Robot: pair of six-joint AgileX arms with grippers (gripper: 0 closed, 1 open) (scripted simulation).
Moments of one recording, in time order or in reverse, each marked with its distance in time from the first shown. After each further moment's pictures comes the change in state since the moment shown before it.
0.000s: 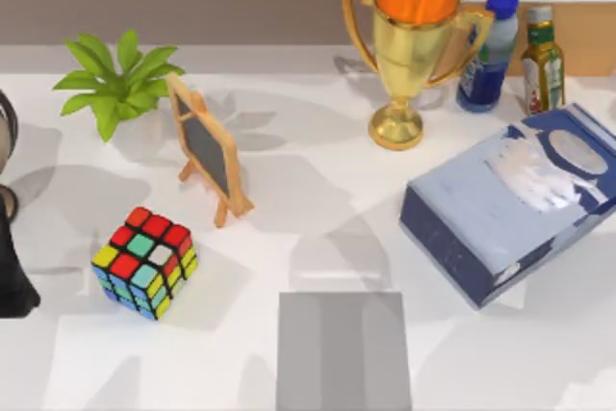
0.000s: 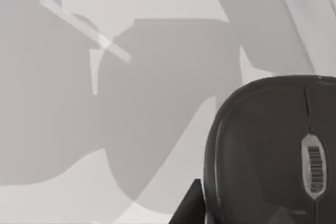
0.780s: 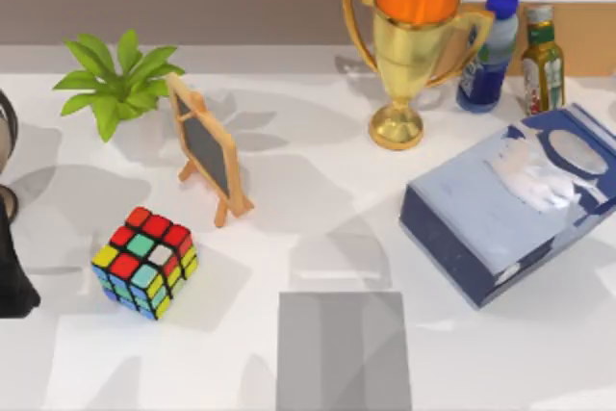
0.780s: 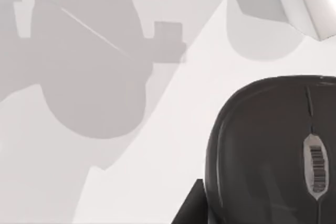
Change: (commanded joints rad) left arm 0.000 0.000 0.000 0.000 0.000 0.000; right arm -0.008 -0.109 0.128 -0.245 0.000 -0.020
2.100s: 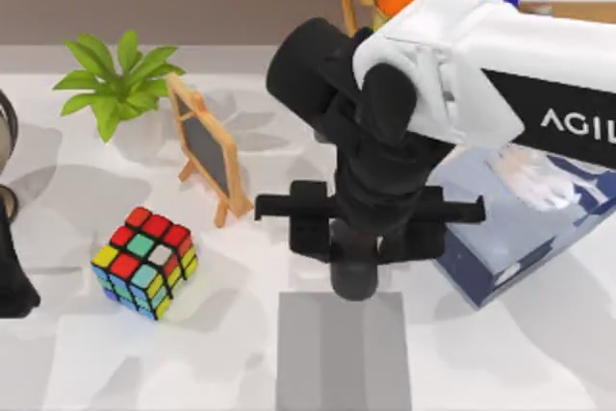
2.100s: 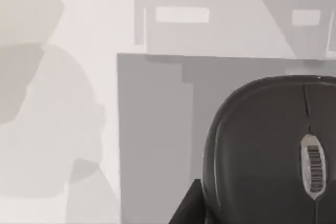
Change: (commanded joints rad) left arm 0.000 0.000 0.000 0.000 0.000 0.000; right arm 1.158 0.322 0.364 0.071 0.019 1.493
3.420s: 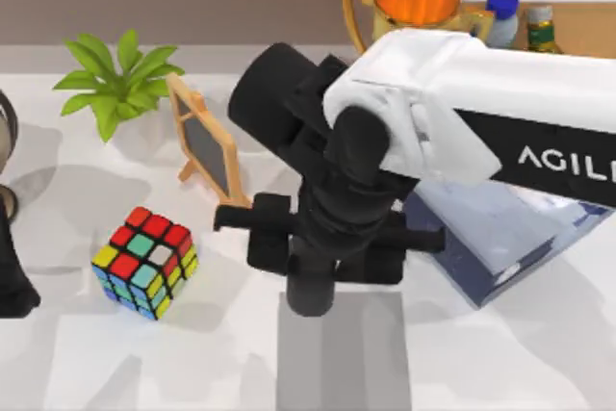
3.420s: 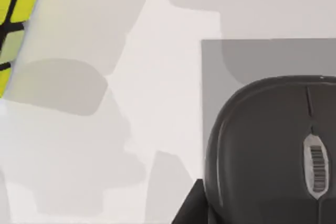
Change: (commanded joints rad) left arm 0.000 0.000 0.000 0.000 0.000 0.000; right arm 0.072 -0.006 -0.026 0.118 -0.016 0.132
